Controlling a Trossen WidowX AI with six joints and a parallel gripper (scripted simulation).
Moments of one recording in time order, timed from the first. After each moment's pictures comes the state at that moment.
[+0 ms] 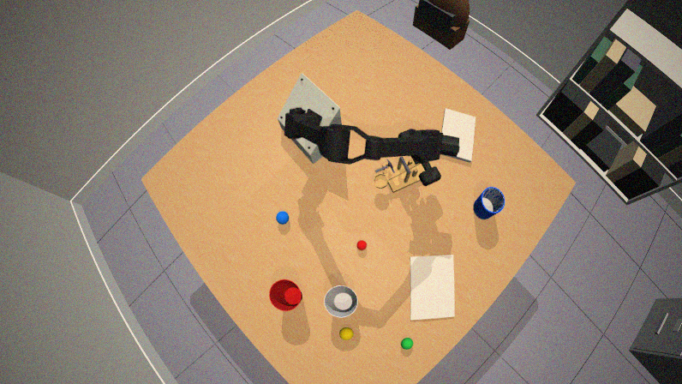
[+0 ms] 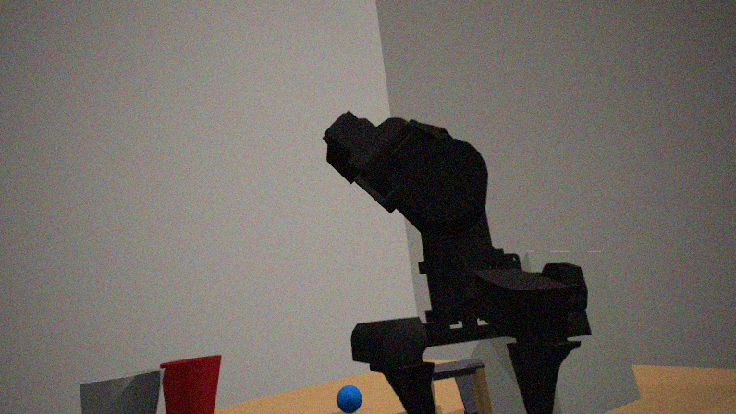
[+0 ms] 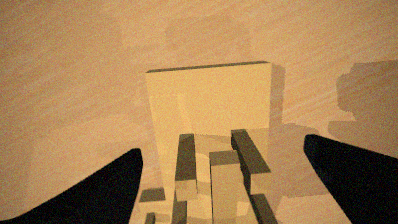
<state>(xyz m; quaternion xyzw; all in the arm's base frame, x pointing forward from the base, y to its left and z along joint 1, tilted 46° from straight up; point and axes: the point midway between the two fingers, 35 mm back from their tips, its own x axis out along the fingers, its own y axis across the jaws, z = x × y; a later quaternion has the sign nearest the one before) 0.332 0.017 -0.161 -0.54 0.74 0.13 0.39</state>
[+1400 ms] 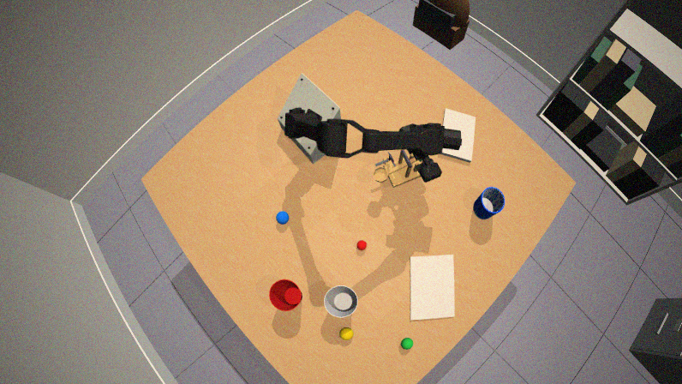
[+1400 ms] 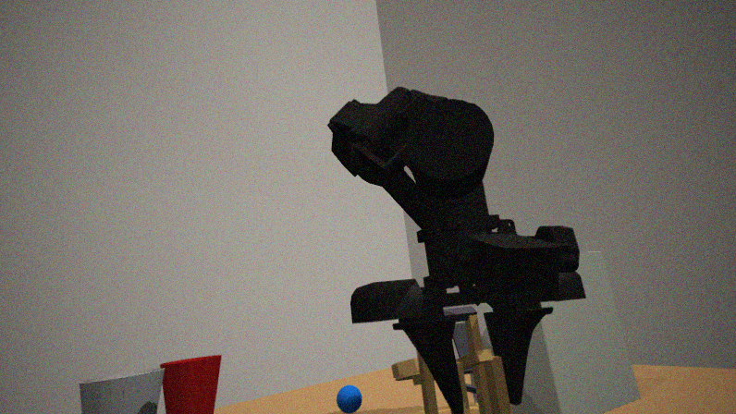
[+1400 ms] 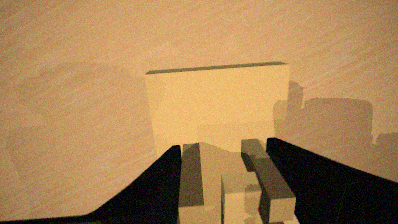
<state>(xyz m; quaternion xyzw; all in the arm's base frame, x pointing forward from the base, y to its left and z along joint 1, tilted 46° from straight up) 0.332 0.037 -0.141 -0.53 0.74 0.12 0.39</state>
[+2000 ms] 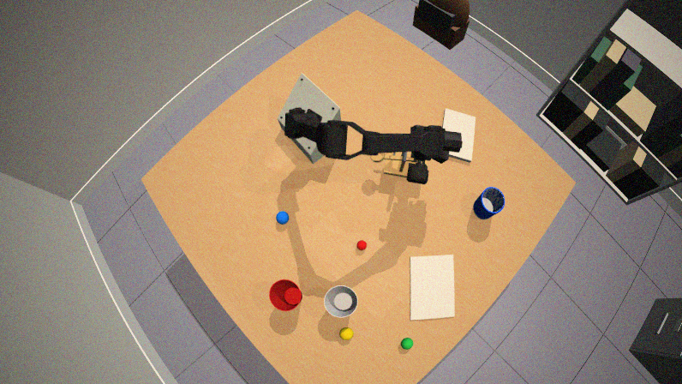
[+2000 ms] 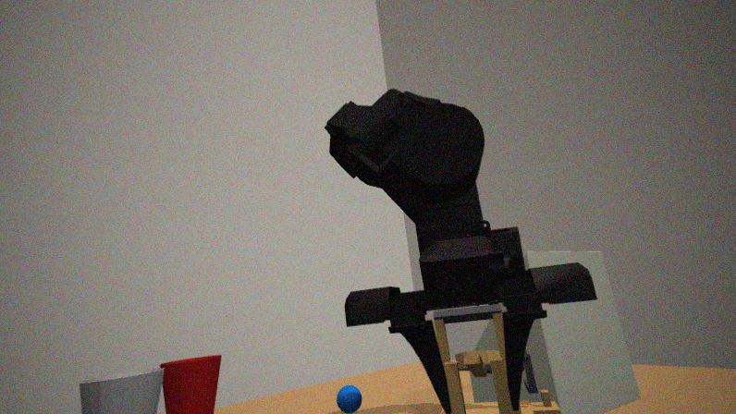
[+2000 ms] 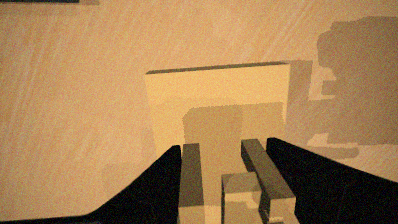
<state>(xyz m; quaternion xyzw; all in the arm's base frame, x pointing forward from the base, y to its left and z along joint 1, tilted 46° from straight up) 0.336 0.034 -0.138 -0.40 0.75 -0.10 0.52</state>
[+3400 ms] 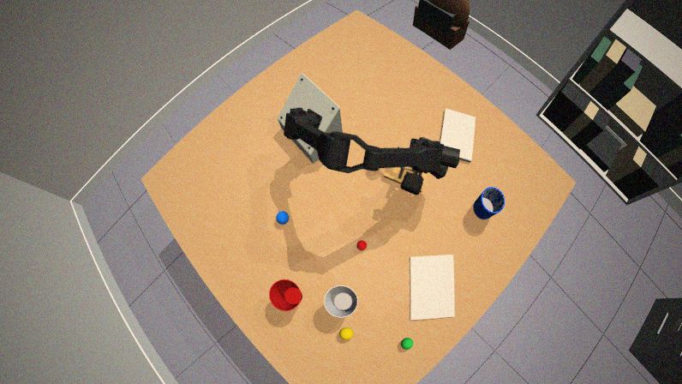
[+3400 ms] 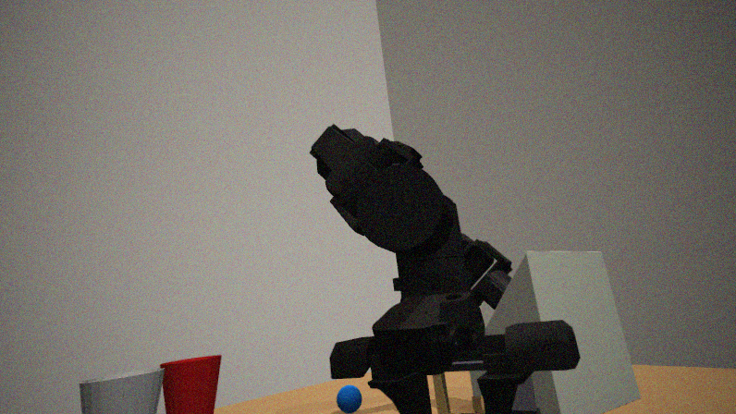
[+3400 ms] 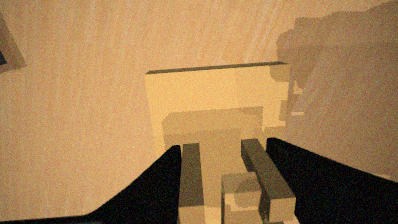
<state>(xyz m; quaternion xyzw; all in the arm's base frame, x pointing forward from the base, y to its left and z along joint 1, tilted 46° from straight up) 0.346 -0.006 -0.158 -0.33 0.73 -0.19 0.57</state>
